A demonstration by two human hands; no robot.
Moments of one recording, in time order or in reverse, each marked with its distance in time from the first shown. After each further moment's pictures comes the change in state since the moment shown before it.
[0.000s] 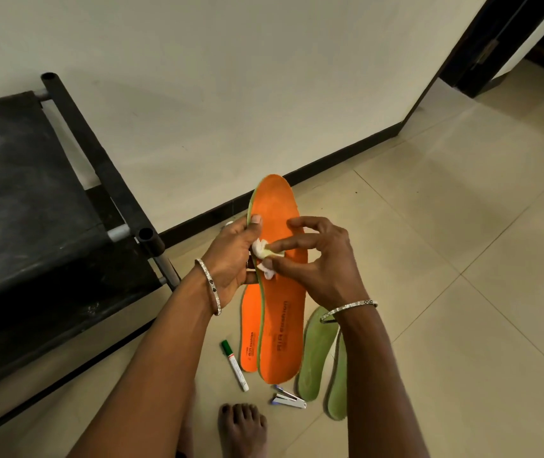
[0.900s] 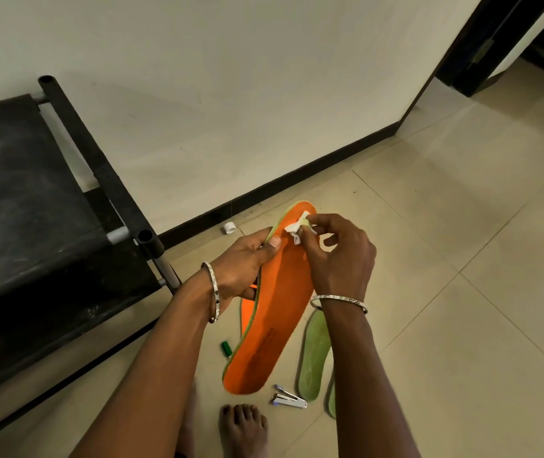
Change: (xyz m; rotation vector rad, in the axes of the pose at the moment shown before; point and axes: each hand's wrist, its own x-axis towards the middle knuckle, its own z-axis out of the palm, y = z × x) left_hand -0.006 0.000 0.003 0.361 -0.187 0.016; right_hand 0.004 0.006 0.010 -0.054 0.531 0.053
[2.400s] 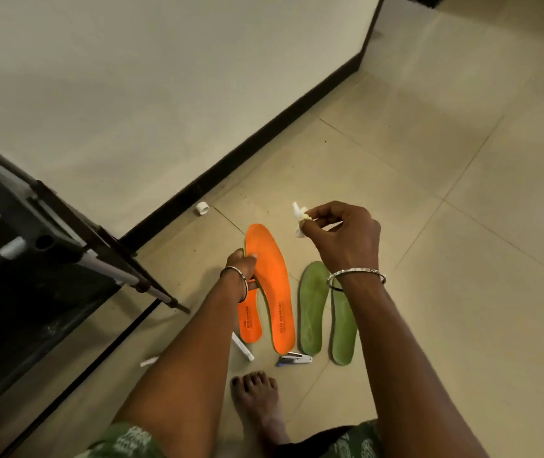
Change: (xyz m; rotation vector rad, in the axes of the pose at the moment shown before) left_hand 0.148 -0.164 0.048 -0.174 0.311 -0.423; right_hand -0.006 0.064 -0.043 0.078 -0.101 0.325
